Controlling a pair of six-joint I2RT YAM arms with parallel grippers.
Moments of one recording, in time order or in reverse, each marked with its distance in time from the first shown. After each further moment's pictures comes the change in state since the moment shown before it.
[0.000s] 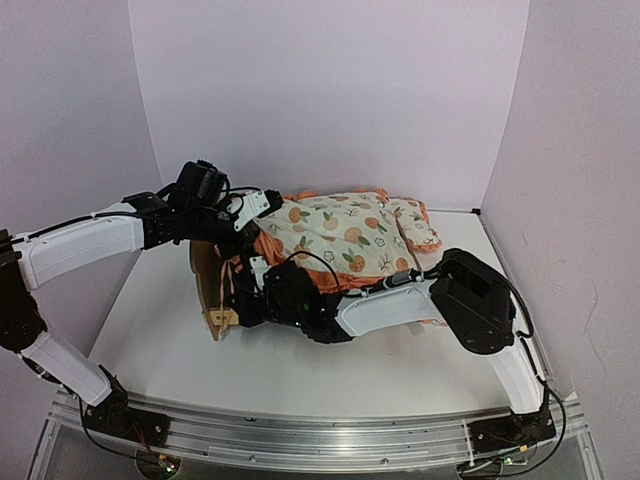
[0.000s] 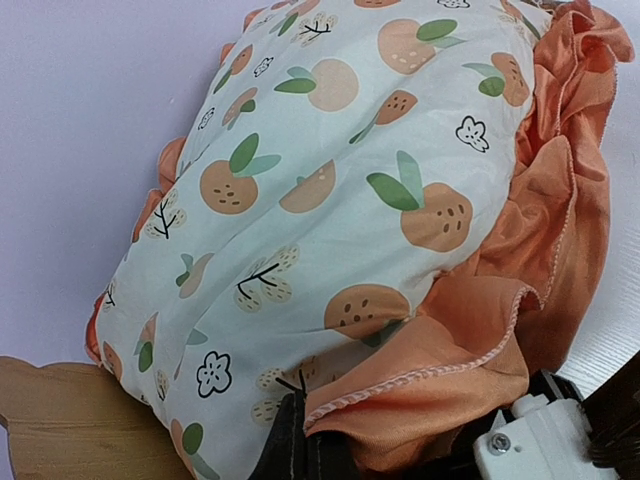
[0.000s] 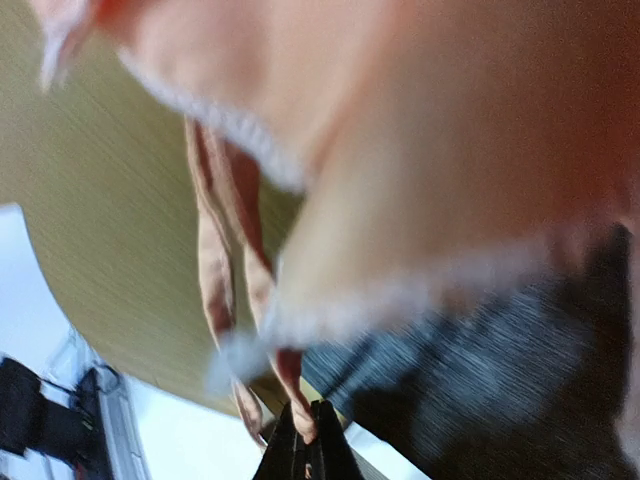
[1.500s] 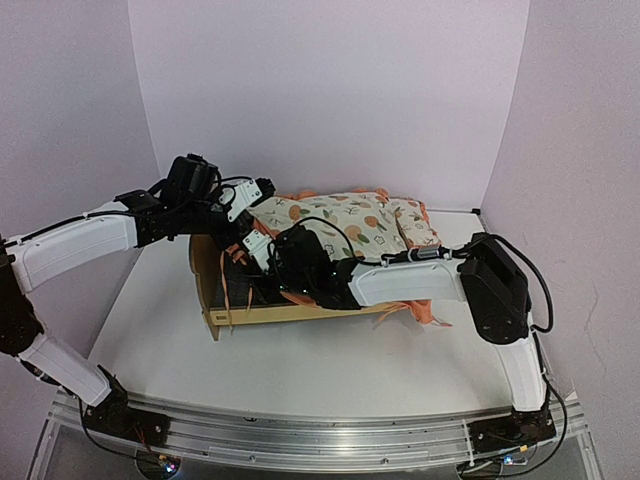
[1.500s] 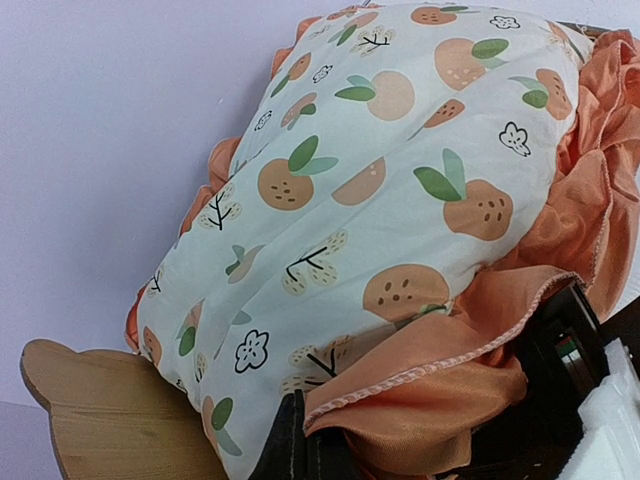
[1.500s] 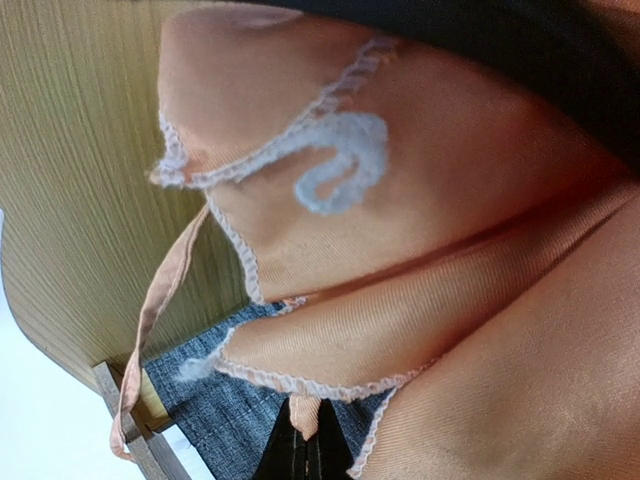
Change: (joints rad) left arm 0.019 -0.027 -0.003 0.038 -0.044 -0.008; right arm -0.063 -0.095 0.088 -0.236 0.074 -0.632
